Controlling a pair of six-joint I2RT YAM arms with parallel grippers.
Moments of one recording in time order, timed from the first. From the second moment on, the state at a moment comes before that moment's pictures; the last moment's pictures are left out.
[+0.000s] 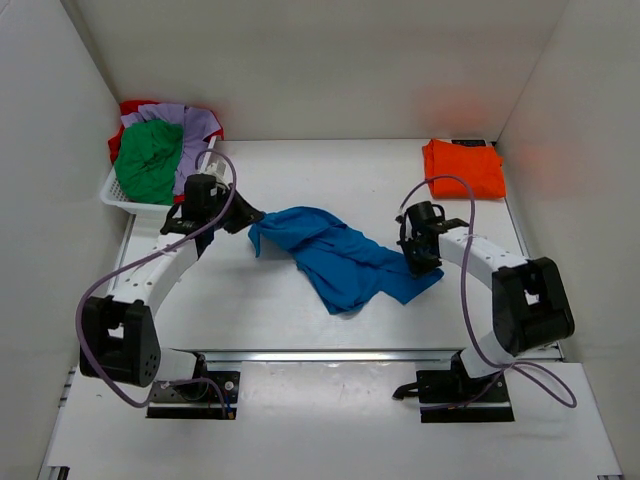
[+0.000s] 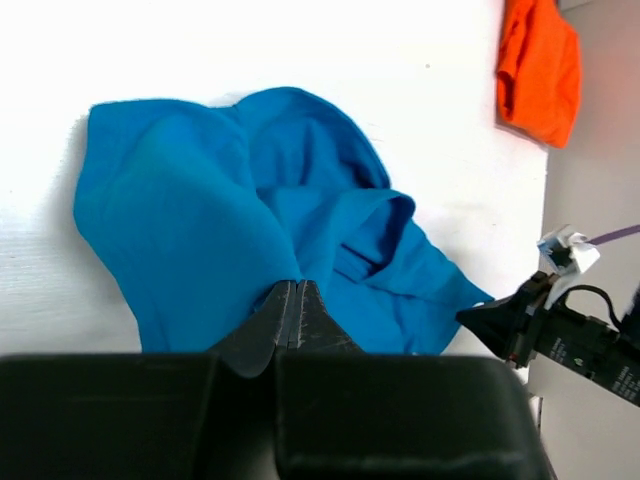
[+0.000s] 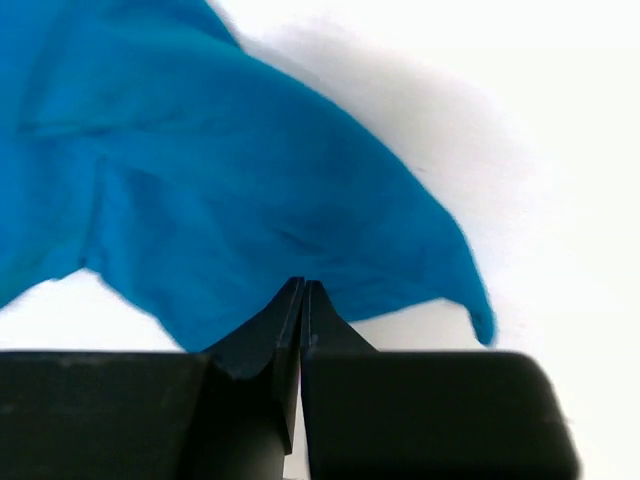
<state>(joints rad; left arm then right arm) -0.18 1.37 0.94 -0.17 0.30 -0.68 0.29 1.55 0.91 -0.61 0.02 -0.02</state>
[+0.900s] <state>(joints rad) -0.17 1.16 0.88 -0.23 0.35 -0.71 0.21 1.44 0.99 -0.70 -0.05 -0.03</state>
